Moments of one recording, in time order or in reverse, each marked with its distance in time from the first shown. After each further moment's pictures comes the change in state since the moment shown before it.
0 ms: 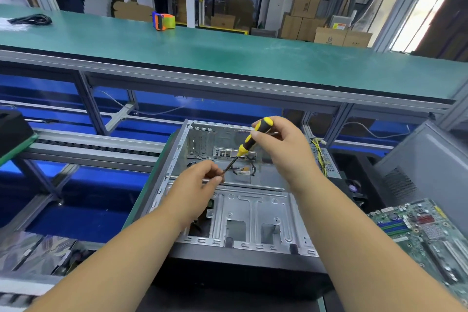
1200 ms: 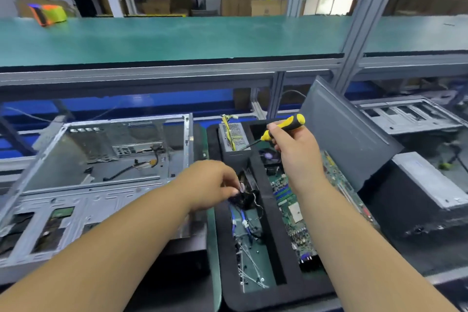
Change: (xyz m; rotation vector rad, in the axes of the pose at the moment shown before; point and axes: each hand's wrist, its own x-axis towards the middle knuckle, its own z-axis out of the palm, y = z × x) left_hand 0.027 0.157 0.206 0.578 -0.583 0.368; right_hand -0.058 0.081 -0.251 0.097 0.371 0.185
